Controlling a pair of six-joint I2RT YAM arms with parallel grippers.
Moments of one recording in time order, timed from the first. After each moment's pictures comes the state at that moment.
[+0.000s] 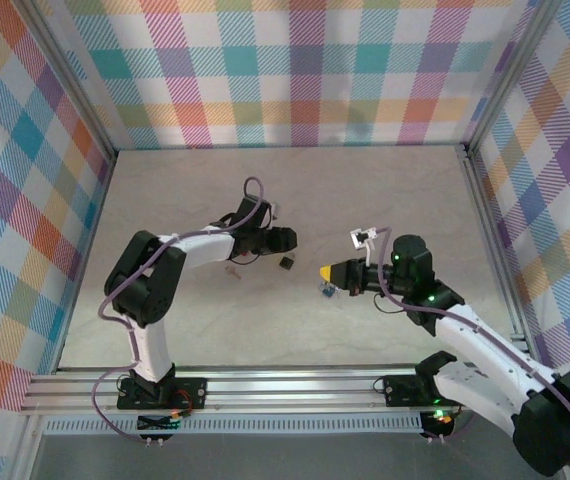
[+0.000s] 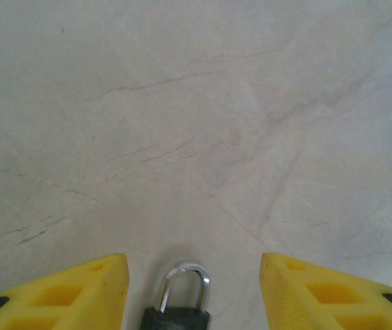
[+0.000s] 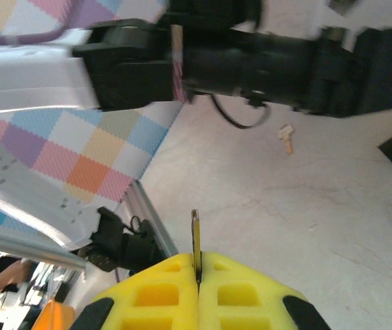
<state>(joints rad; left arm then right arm) -0.54 1.85 1.12 -0.10 0.30 -0.58 0.50 0.92 0.51 0.06 -0.71 0.65</state>
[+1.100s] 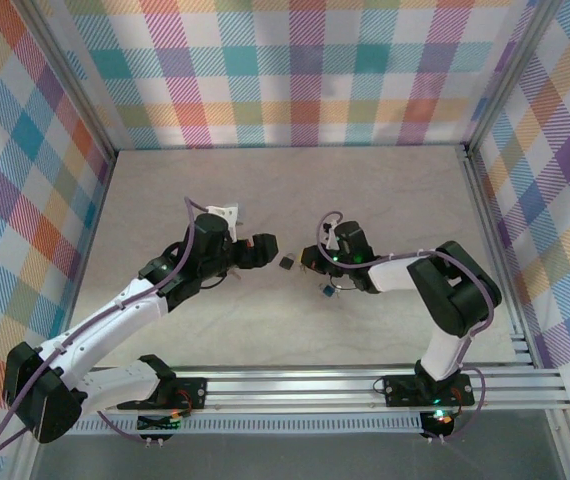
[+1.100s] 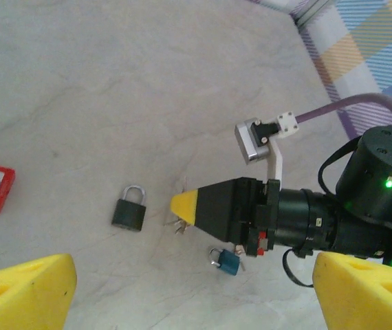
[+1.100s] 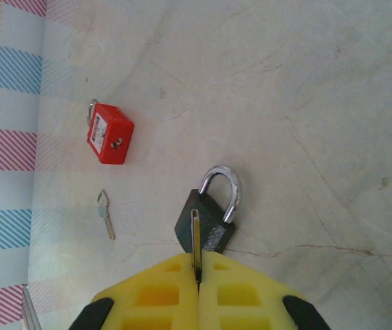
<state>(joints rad) -0.66 1.09 0.87 -0.33 0.03 -0.61 0.57 1.76 0.71 0.44 -0.41 0.86</state>
